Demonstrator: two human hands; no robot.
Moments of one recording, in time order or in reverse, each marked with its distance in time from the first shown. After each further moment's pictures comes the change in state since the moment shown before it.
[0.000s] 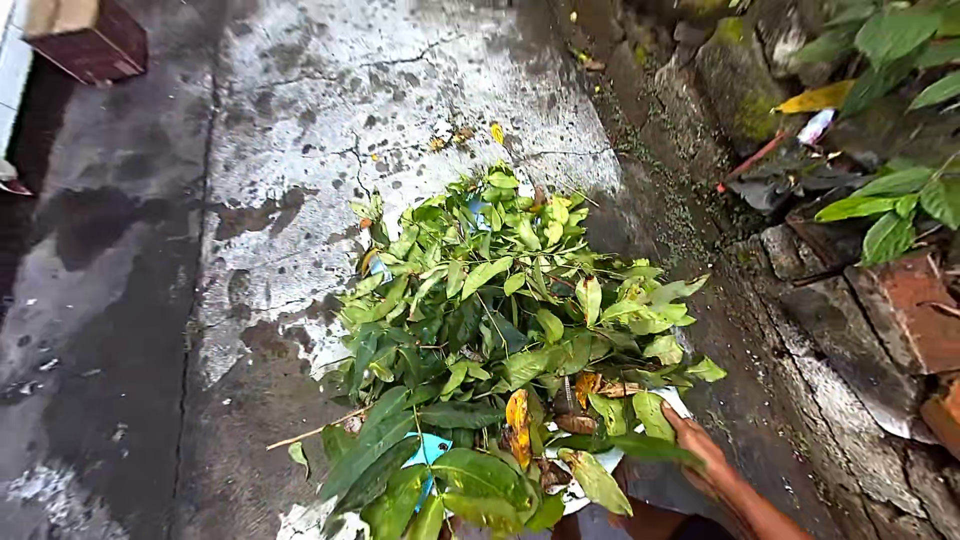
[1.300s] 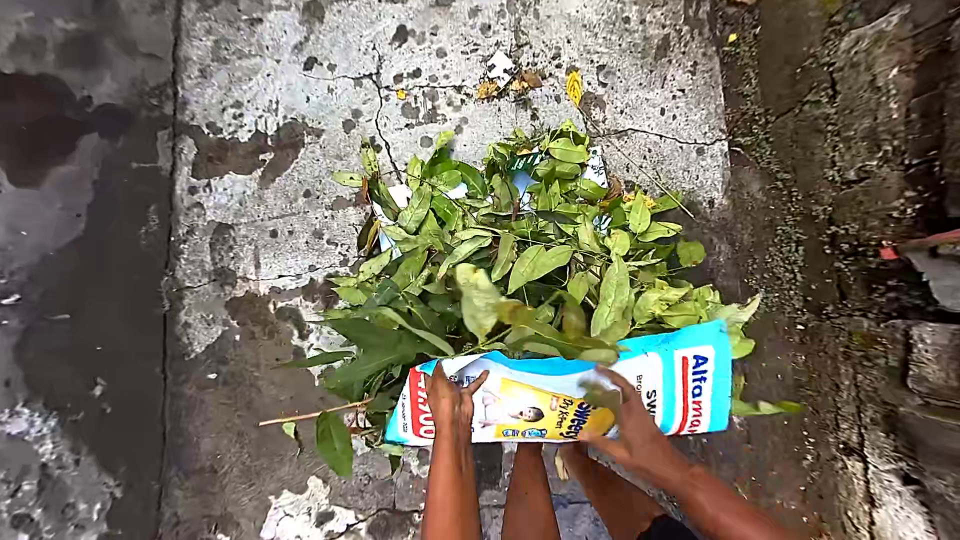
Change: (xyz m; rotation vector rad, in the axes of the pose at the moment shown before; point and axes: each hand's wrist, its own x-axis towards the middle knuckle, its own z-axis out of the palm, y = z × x) left_hand 0.281 0.171 0.239 -0.405 0.240 -0.246; right_hand 0.138 -0.132 0.204 -0.817 -0.486 -1.090
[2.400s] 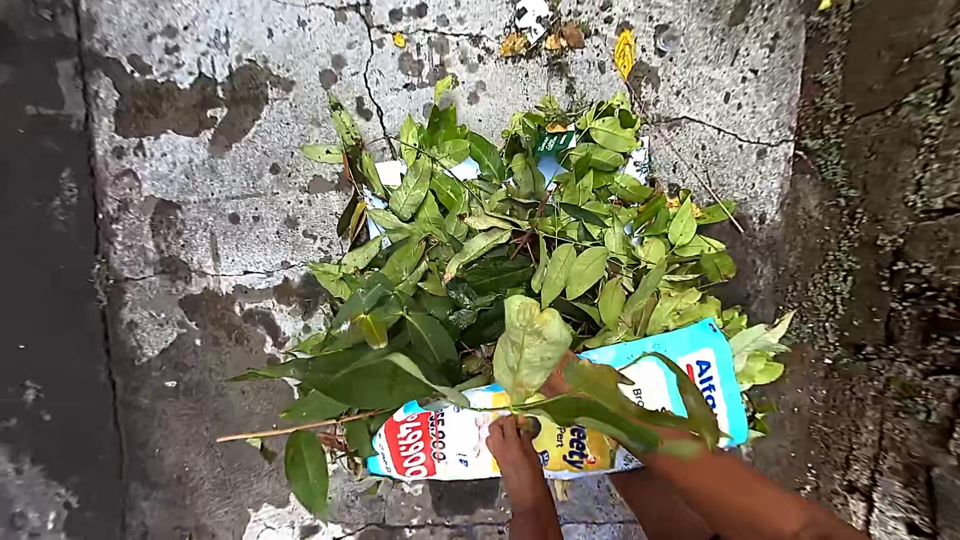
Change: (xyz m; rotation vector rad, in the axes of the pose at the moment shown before) left_hand 0.025 -0.115 -0.002 1.094 -0.134 0.476; right_hand 0.216 0.042 0.092 -0.175 -0.919 0.131
